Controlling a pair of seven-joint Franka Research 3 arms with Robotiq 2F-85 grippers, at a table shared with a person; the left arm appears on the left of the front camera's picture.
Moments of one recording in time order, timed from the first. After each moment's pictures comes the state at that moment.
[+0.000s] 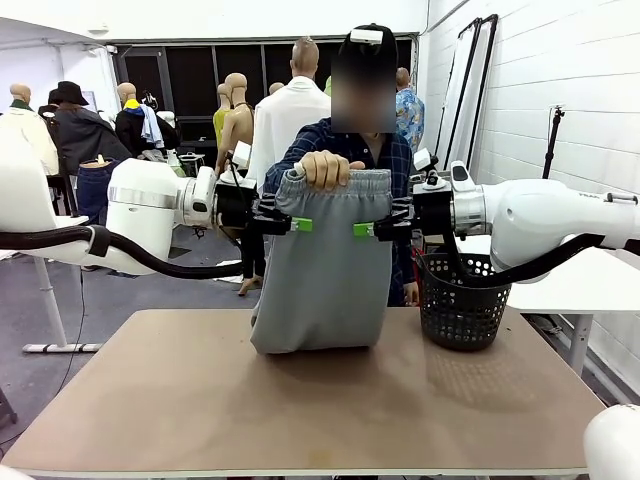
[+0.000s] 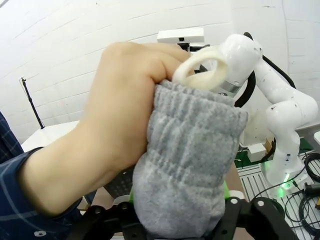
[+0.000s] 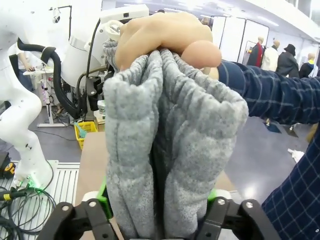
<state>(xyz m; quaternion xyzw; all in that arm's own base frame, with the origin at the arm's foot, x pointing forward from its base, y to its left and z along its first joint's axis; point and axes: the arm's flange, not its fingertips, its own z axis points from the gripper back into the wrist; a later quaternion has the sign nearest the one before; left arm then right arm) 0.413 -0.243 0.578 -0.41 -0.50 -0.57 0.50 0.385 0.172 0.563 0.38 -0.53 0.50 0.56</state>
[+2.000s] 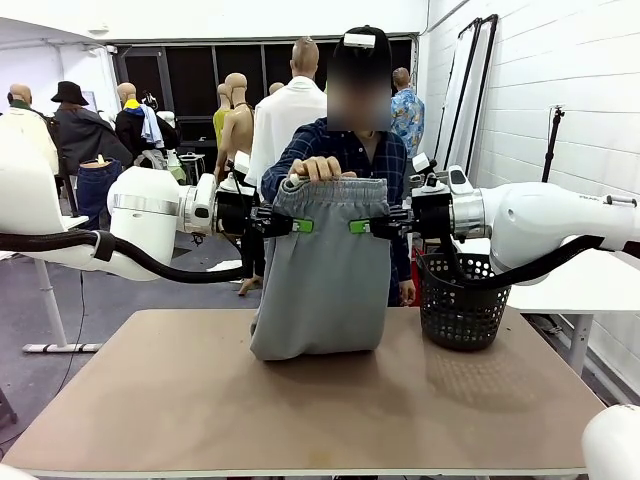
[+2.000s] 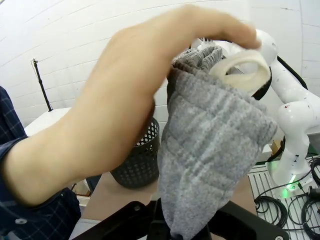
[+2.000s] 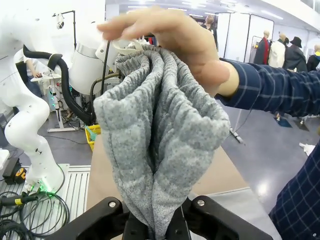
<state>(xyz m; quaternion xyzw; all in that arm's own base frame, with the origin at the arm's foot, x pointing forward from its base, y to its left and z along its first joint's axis) 0.426 -0.236 0.561 -0.40 -0.50 -0.54 0.54 0.386 0.174 0.556 0.41 -0.51 0.50 0.57</state>
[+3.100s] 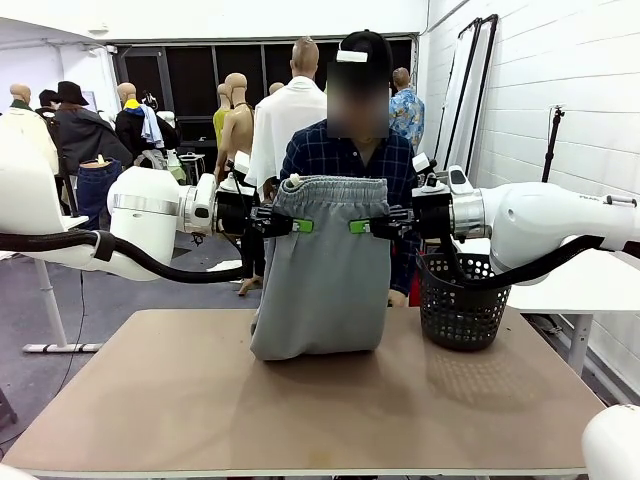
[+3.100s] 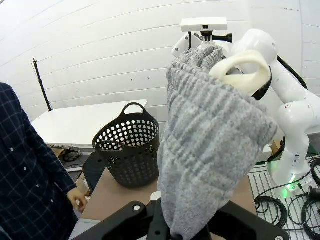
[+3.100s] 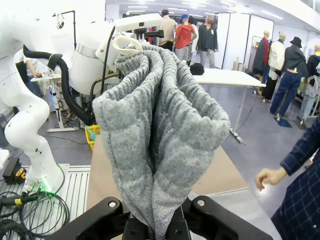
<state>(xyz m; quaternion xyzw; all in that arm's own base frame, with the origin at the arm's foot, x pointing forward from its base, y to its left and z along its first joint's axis) 0.426 -0.236 0.561 -0.40 -0.50 -0.54 0.54 0.386 0.174 0.556 0.41 -0.51 0.50 0.57</state>
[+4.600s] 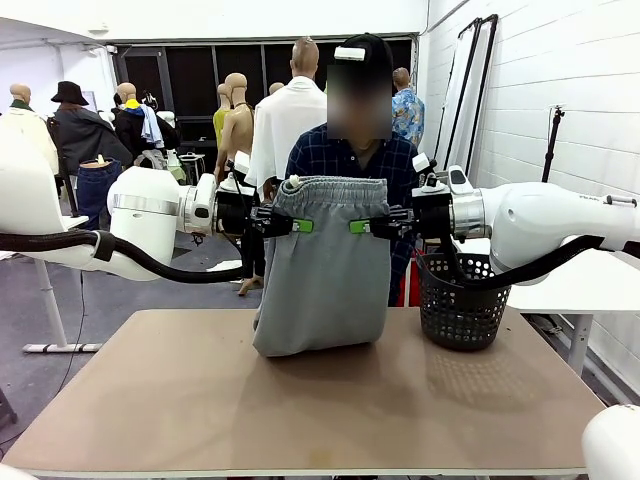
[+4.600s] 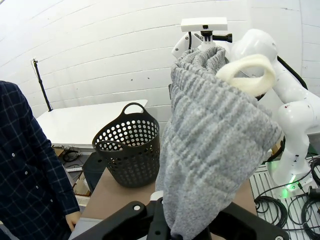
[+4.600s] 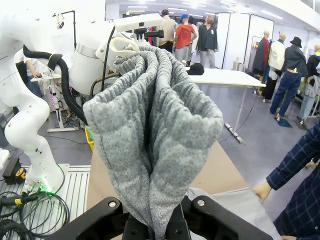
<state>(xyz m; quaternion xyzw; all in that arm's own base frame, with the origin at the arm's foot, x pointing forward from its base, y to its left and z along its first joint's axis) 0.426 -0.236 0.561 -0.40 -0.50 -0.54 0.54 0.386 0.174 0.556 0.41 -0.51 0.50 0.57</state>
